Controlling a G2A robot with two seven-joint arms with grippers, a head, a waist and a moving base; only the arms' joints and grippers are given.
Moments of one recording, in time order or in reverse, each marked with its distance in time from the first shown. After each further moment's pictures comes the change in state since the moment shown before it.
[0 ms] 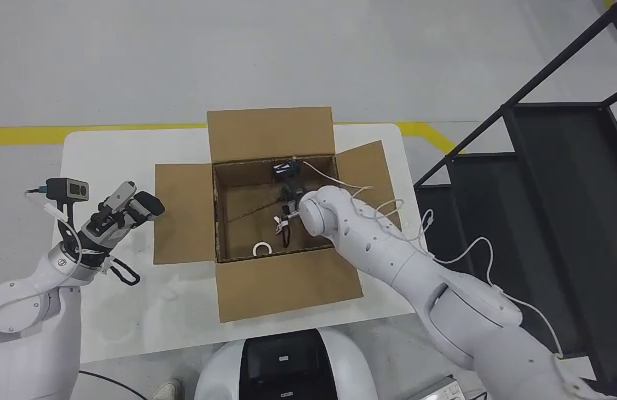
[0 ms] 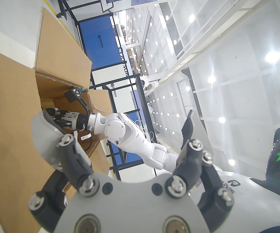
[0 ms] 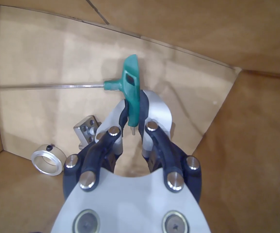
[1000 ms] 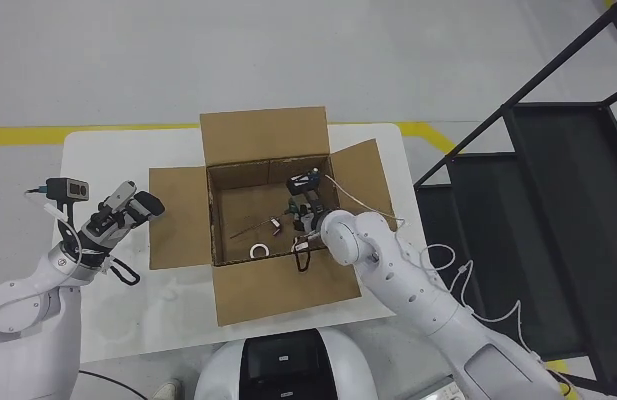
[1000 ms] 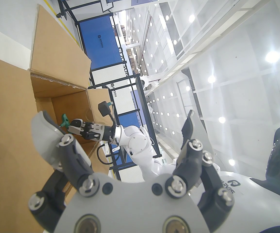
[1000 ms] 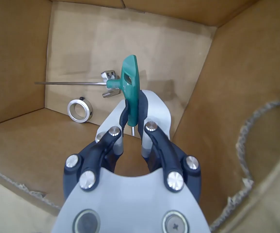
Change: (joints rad) left arm 0.000 0.000 0.000 0.000 0.000 0.000 0.000; right arm -0.360 0.151 0.318 -0.606 -0.215 0.011 0.215
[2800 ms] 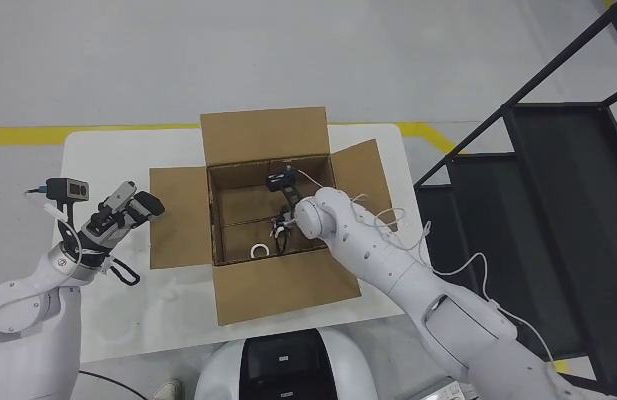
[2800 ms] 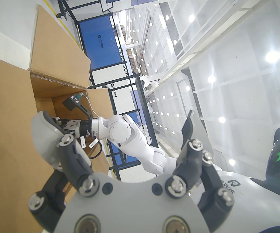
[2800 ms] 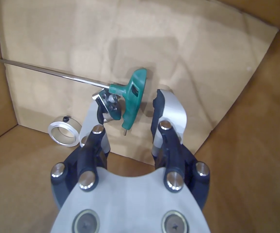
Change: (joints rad) left arm 0.000 0.000 0.000 0.000 0.000 0.000 0.000; right arm 0.286 -0.180 -0.182 0.530 0.107 -0.033 0.011
